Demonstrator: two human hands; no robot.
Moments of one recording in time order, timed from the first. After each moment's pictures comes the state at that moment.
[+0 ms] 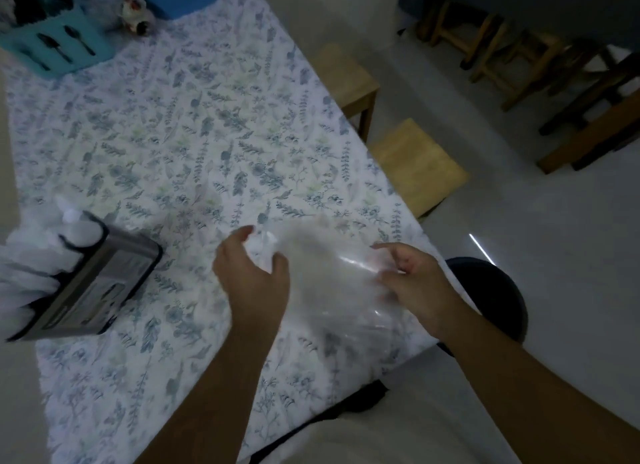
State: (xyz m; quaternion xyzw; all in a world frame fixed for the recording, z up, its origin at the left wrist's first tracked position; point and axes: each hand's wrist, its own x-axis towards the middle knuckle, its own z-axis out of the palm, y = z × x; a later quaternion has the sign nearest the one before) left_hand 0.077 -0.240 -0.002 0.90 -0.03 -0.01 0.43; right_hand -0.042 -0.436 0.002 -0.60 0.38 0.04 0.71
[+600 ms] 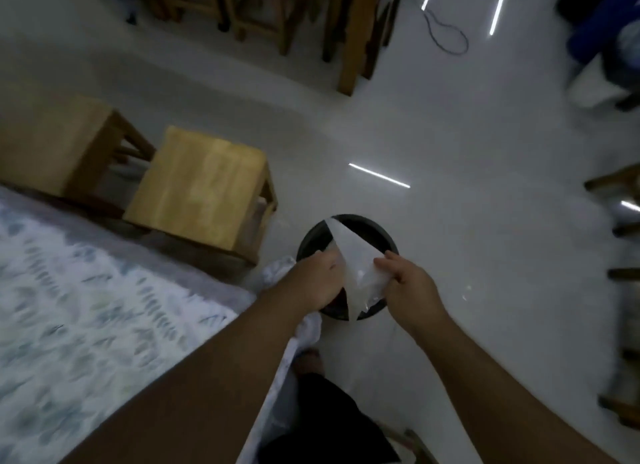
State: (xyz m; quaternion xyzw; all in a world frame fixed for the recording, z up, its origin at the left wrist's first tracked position) left_hand -0.075 -0.582 -0.106 0.68 -0.48 -0.55 0.06; right_hand -0.259 -0.596 -0.095 -0.52 0.65 -0.12 0.54
